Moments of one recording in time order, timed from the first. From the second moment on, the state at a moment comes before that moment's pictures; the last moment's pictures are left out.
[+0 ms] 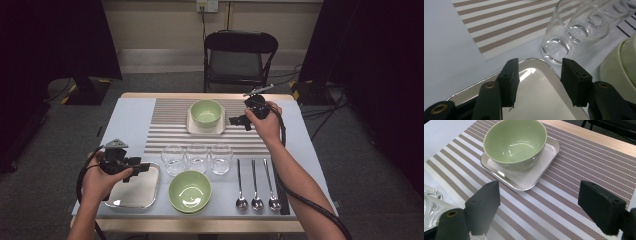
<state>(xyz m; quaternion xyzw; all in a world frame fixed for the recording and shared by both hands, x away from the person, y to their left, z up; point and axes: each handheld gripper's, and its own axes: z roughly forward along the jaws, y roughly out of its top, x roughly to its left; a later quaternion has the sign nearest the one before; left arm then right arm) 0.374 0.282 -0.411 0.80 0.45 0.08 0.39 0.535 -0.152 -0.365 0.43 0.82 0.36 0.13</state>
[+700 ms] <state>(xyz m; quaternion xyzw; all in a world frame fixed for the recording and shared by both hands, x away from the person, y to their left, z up) 0.368 0.272 -0.390 0.81 0.45 0.07 0.38 0.519 -0.169 -0.367 0.43 0.82 0.36 0.12</state>
